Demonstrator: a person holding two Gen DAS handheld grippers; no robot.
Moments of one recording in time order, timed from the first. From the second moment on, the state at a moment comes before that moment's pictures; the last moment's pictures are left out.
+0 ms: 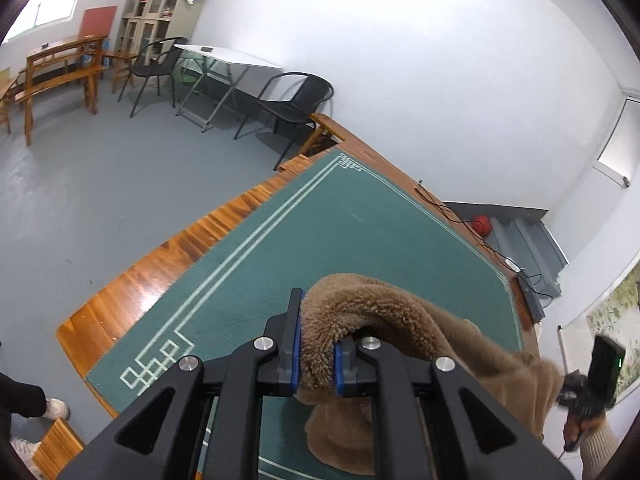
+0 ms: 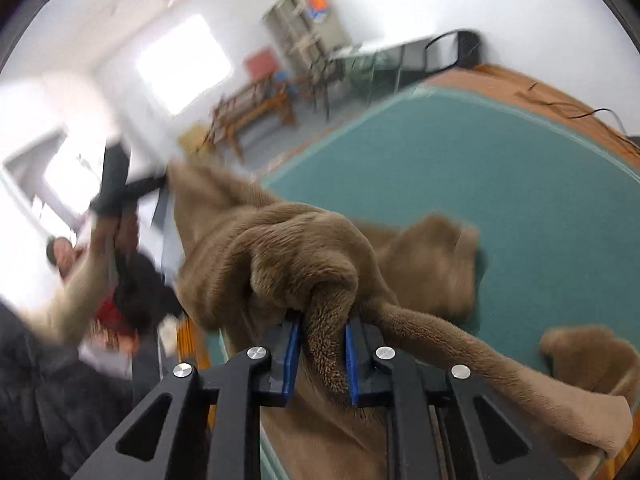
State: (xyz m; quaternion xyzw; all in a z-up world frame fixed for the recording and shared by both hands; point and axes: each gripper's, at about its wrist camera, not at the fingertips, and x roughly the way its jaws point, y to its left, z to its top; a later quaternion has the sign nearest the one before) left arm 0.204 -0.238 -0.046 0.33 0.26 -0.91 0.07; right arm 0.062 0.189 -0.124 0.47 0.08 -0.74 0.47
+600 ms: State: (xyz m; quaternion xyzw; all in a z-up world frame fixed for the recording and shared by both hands) left arm 0.206 -0.244 -0.062 0.35 0.24 -0.90 0.08; right arm 0.060 0.141 -0.107 0.45 0.16 -0.72 0.51
